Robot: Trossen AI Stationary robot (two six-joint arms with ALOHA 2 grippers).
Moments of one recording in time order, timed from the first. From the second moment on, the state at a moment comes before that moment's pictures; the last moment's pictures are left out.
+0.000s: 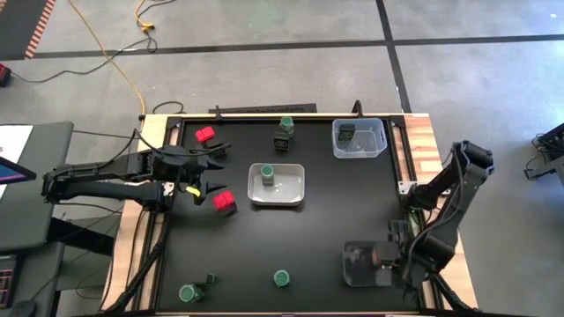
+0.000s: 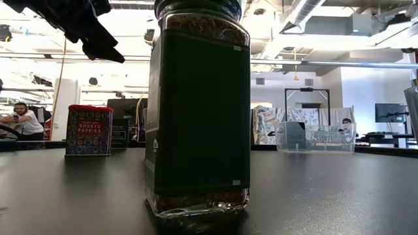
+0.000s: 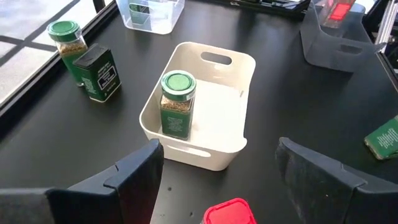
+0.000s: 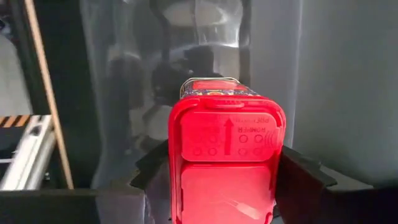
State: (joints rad) left arm 0.13 0.64 0.66 -0.49 -0.04 -0.10; right arm 1.02 1.41 1.09 -1.18 0.11 1.04
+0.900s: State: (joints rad) left arm 0.13 0.64 0.66 -0.49 -0.04 -0.10; right arm 1.01 1.39 0.93 -1.03 0.10 0.99
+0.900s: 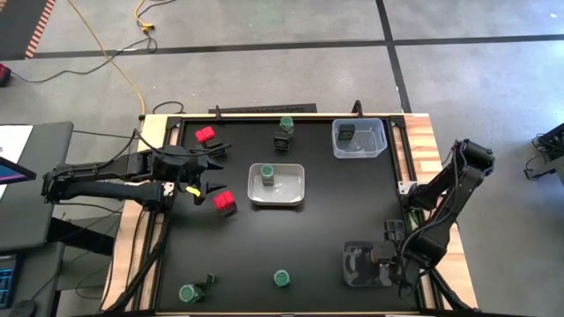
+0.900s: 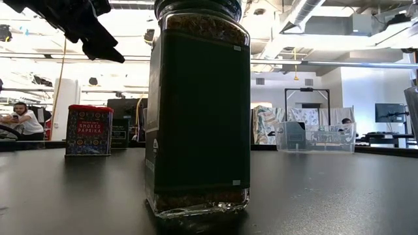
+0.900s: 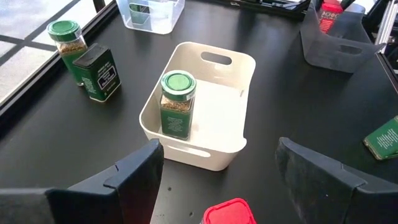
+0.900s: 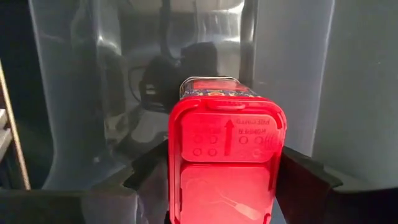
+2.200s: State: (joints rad) left arm 0.13 0.64 0.66 -0.49 -0.04 -0.10; right arm 1.01 1.39 0.93 -1.04 0.11 1.01
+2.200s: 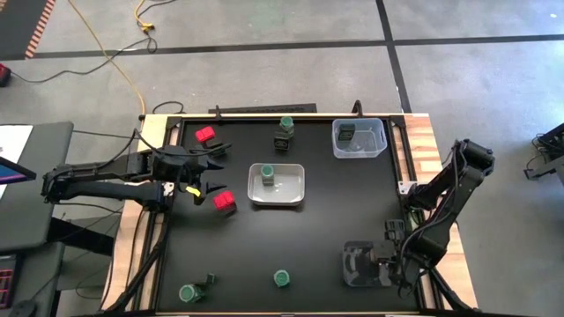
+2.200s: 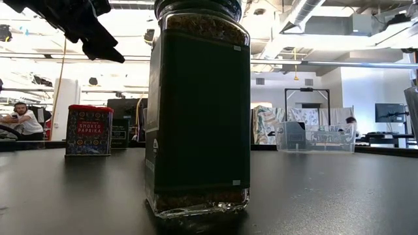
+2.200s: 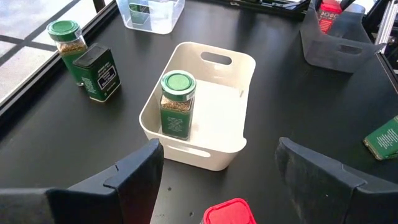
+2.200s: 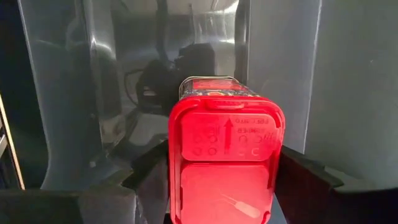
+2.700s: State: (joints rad) left arm 0.13 0.64 0.66 -0.49 -0.04 -0.10; right arm 1.01 1.39 0.93 -1.06 0.11 1.02
